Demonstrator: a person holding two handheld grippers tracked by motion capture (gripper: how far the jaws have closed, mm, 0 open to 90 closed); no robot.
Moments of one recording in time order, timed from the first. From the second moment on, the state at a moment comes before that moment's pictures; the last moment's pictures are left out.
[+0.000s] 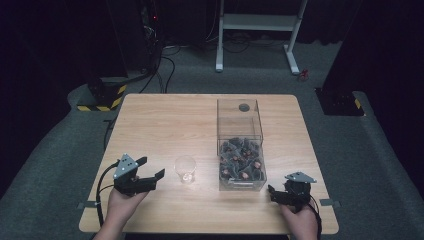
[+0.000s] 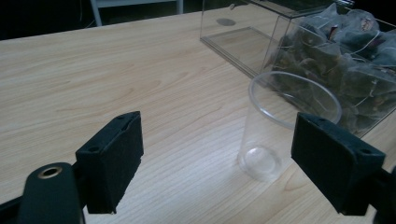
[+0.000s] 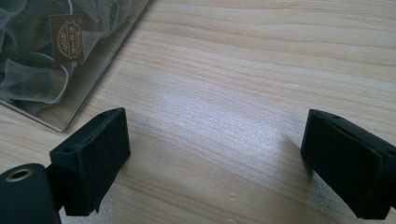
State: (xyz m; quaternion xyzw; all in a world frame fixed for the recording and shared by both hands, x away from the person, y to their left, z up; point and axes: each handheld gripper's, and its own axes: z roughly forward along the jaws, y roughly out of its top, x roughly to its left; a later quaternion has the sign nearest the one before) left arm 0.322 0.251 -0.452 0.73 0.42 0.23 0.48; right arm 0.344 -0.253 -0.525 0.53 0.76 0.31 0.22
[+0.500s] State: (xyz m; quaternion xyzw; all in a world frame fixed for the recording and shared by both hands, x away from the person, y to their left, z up) left arm 0.328 0.228 -0.444 0.75 0.40 0.22 0.48; right arm 0.344 -0.253 -0.525 0.53 0.76 0.31 0.22
